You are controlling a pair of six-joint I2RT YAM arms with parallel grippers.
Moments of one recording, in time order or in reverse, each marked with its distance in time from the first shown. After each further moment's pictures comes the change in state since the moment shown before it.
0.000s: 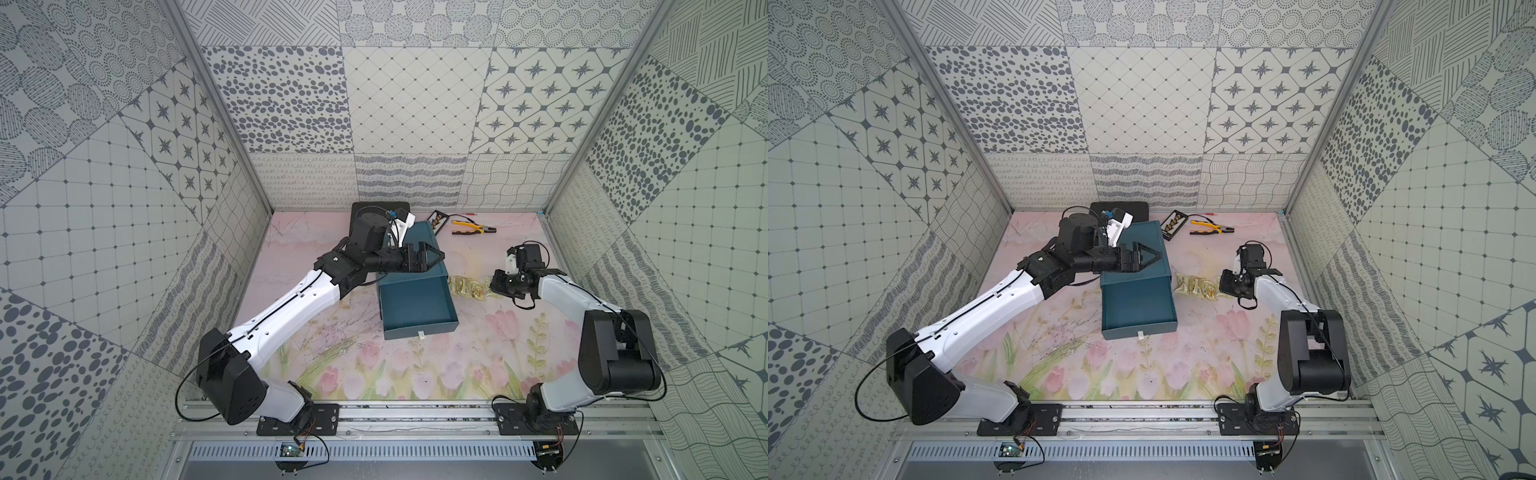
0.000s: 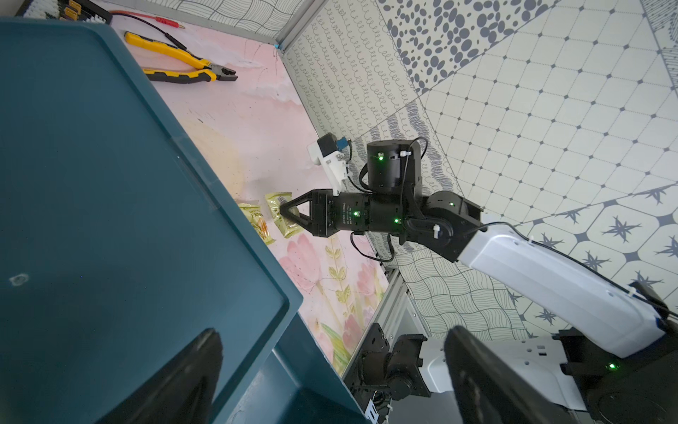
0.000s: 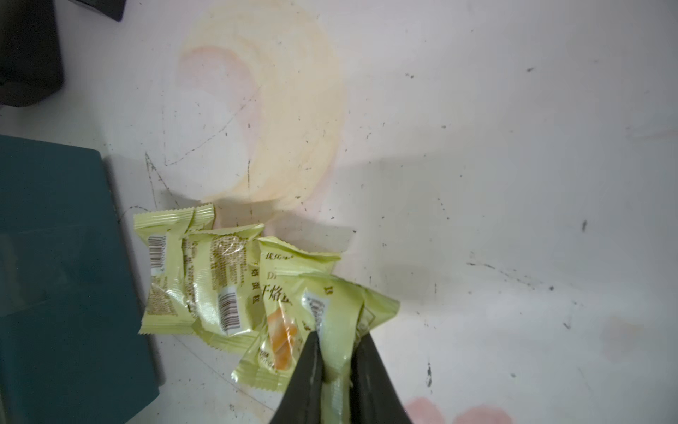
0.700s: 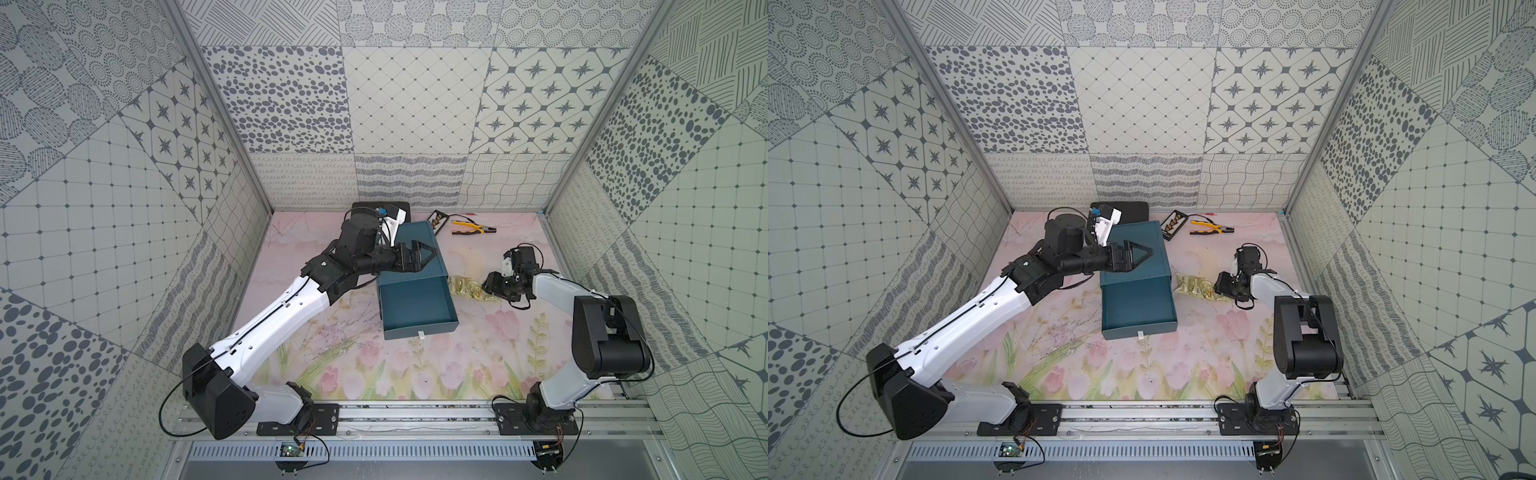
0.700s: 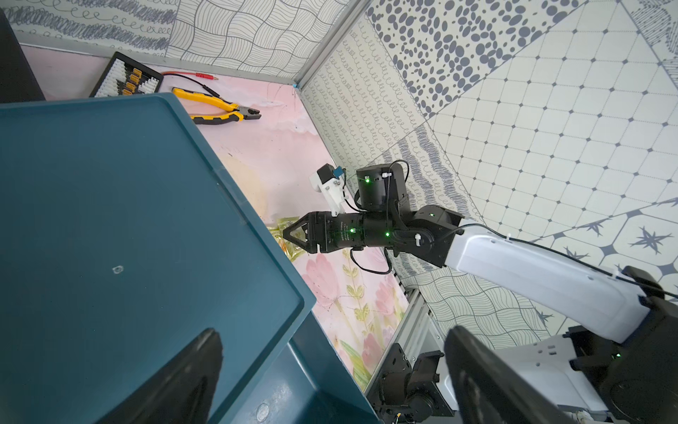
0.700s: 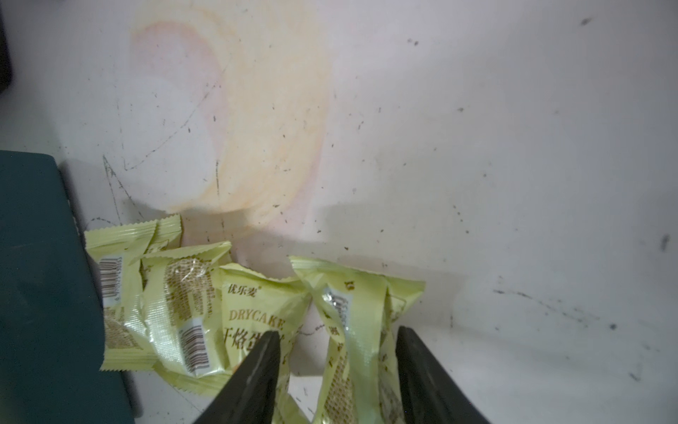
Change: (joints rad) left arm 0.001 -0.084 -0.015 -0.031 -0.108 0.049; right arm 0.000 0.080 -0.003 0.049 -0.017 0.030
